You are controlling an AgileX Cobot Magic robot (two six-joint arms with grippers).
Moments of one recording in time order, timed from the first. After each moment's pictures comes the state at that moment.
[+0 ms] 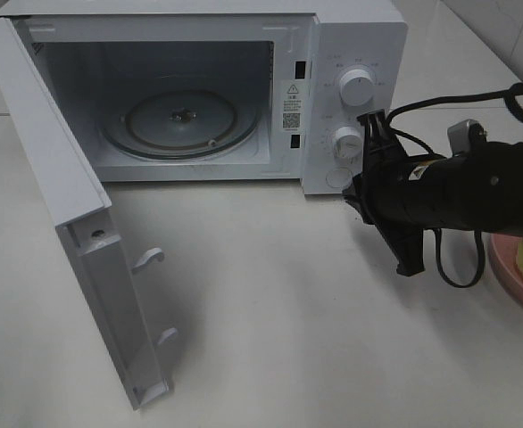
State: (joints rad) left arm 0.05 0.00 -0.50 -0.16 1.04 0.11; right arm 0.49 1.73 -0.66 0.46 -0.38 1.12
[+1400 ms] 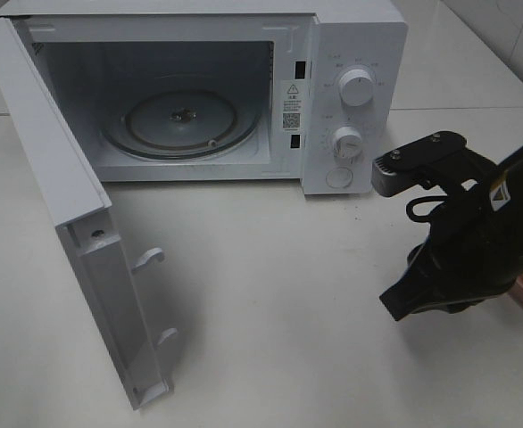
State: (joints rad) left arm 0.05 0.00 -0.50 -0.16 1.04 0.11; right arm 0.49 1.39 -0.66 0.08 0.53 -0.11
